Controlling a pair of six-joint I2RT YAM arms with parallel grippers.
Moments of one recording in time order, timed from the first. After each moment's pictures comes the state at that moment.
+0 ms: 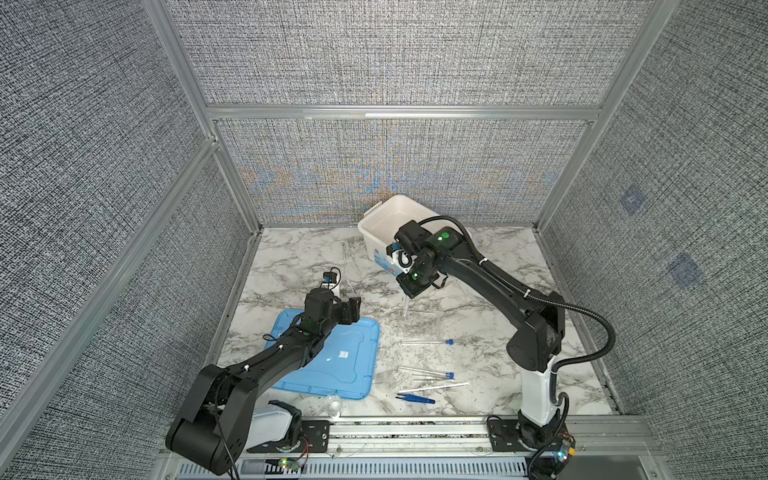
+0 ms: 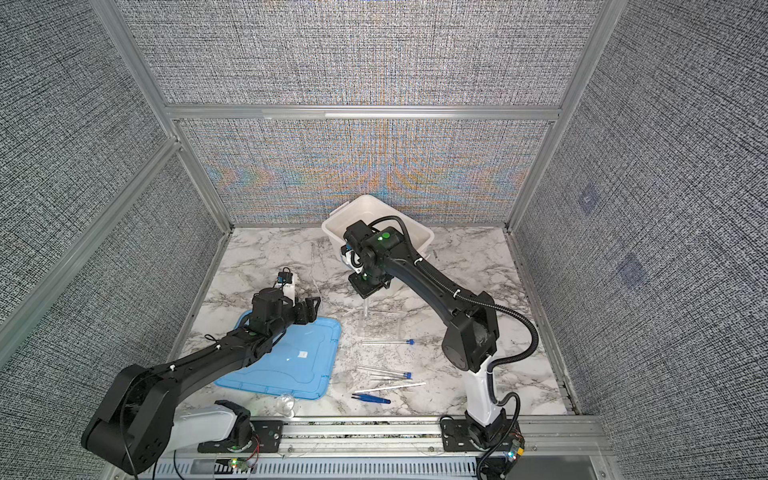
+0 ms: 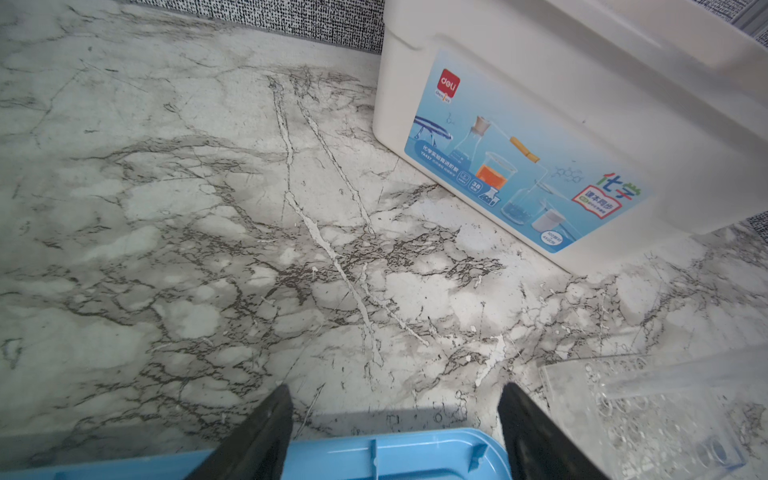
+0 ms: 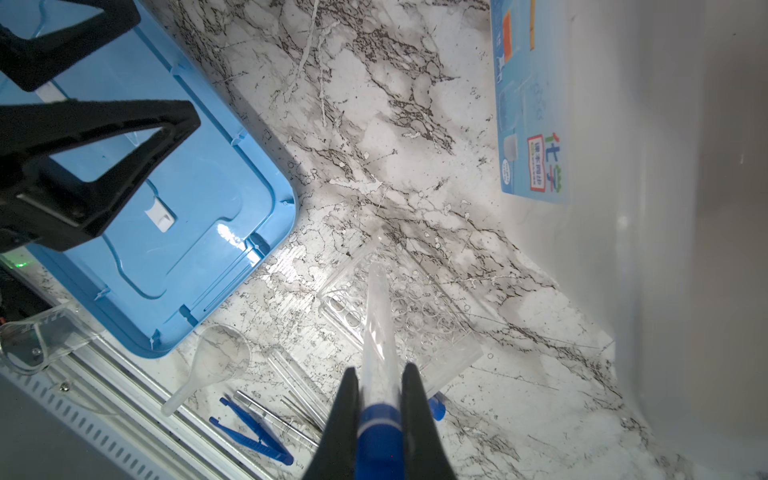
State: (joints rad) left arm -0.42 1.27 0.48 0.25 0.04 -0.33; right arm 0.72 2.00 2.02 -1.29 -0.06 0.02
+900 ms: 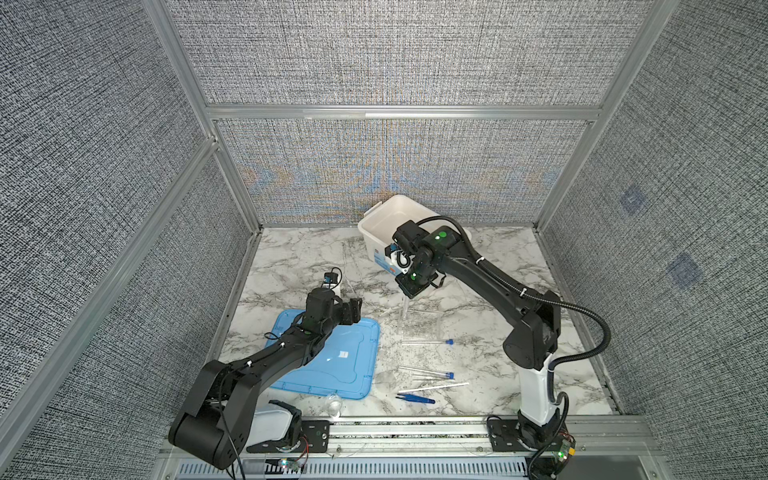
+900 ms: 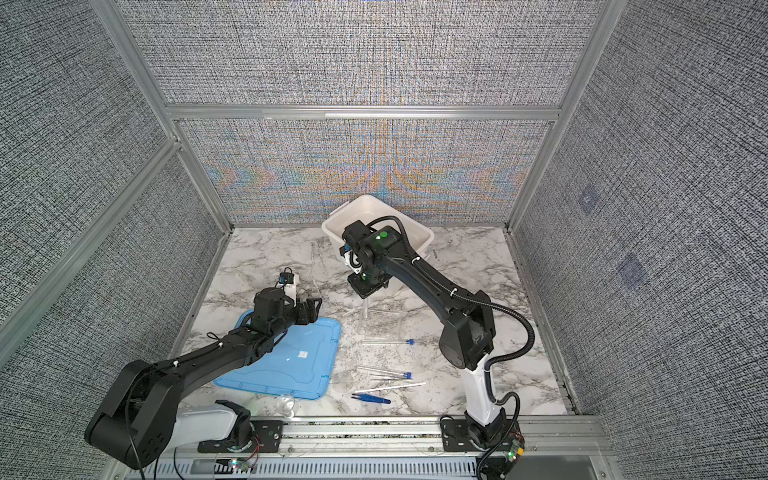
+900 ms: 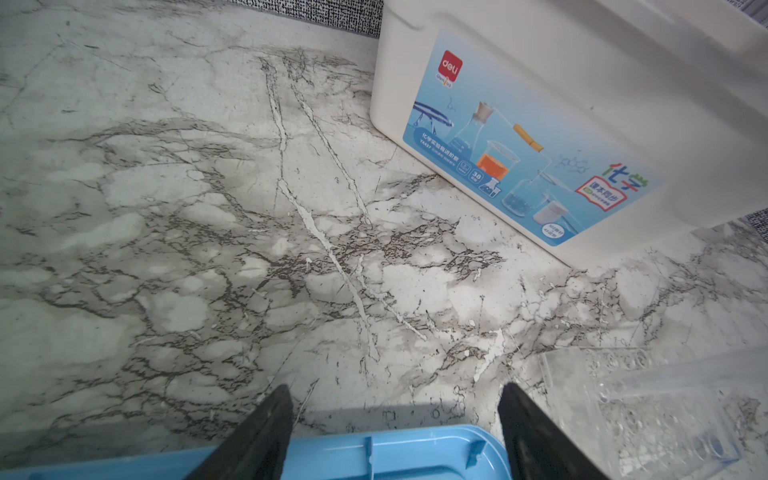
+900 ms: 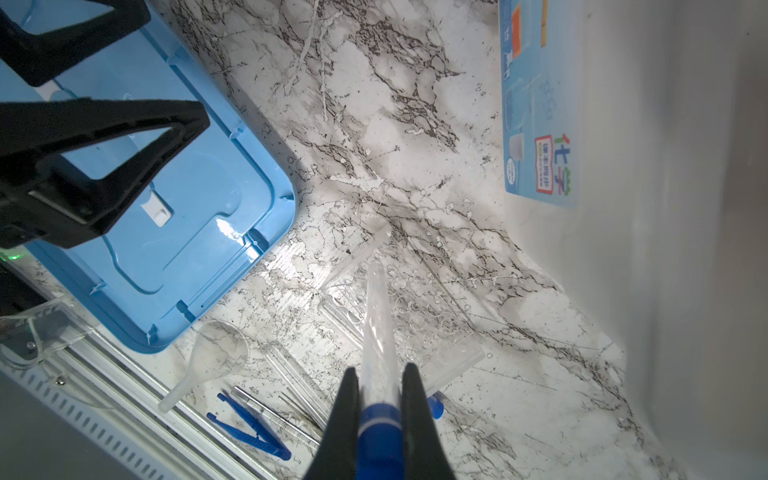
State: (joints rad) left arm -0.42 1.30 0.49 0.25 0.06 -0.34; right arm 0.72 2.02 2.05 -1.32 -0.06 0.00
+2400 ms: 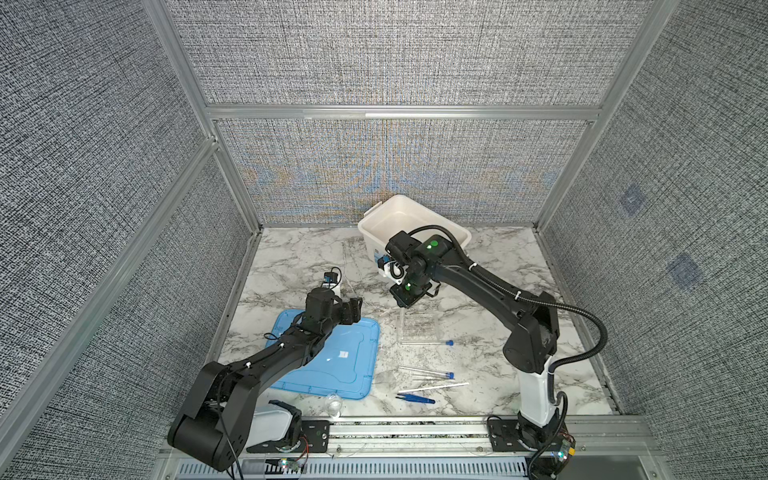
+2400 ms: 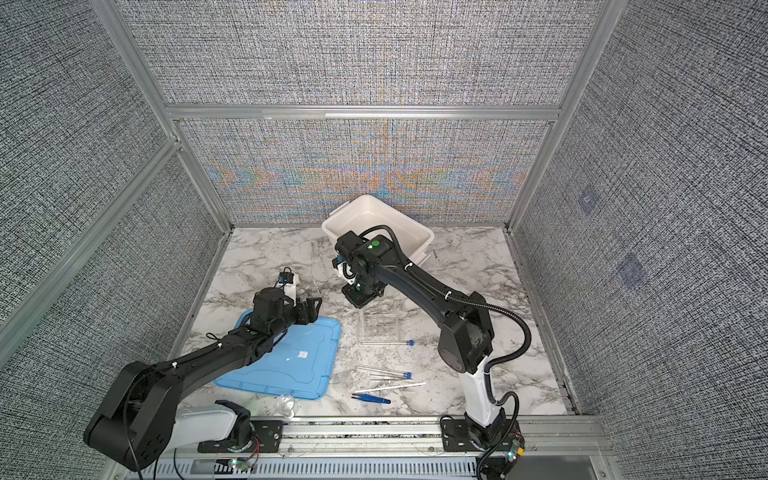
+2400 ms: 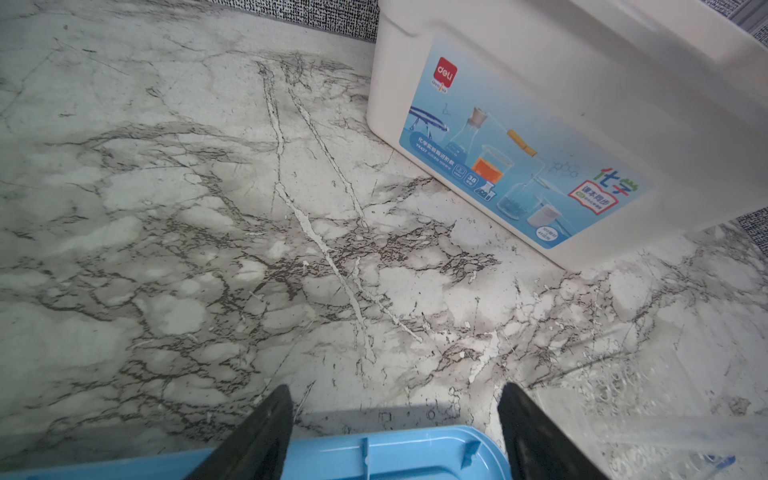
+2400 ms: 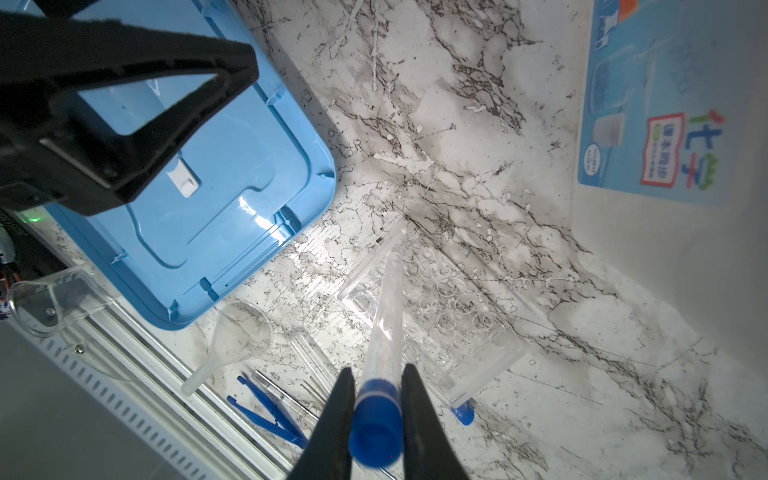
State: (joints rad) left arm -0.42 1.29 0.49 0.25 0.06 -0.34; right arm 0.77 2.01 1.97 -1.29 -0.10 0.00
